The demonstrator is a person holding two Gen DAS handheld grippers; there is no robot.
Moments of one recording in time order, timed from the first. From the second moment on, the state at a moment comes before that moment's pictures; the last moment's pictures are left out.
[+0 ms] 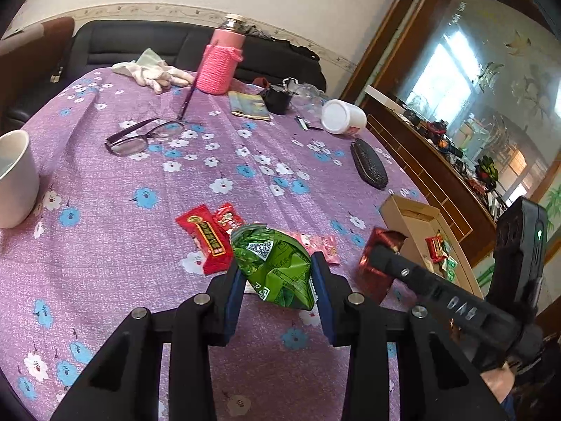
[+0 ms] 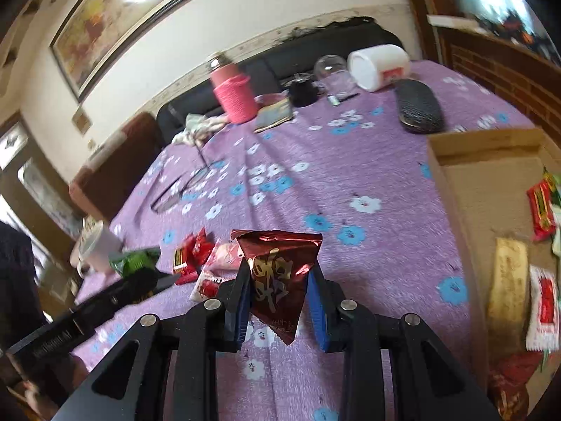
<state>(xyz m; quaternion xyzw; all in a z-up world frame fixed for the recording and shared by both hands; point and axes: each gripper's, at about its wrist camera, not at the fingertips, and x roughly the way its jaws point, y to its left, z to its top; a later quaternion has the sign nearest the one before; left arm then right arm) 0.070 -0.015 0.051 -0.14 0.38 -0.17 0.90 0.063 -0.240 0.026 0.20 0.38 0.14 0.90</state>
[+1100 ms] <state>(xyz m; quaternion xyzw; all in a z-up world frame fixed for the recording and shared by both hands) 0.014 -0.256 0.087 -0.05 0.38 -0.37 0.84 -0.070 -0.477 0.013 0.35 0.26 -0.03 0.90</state>
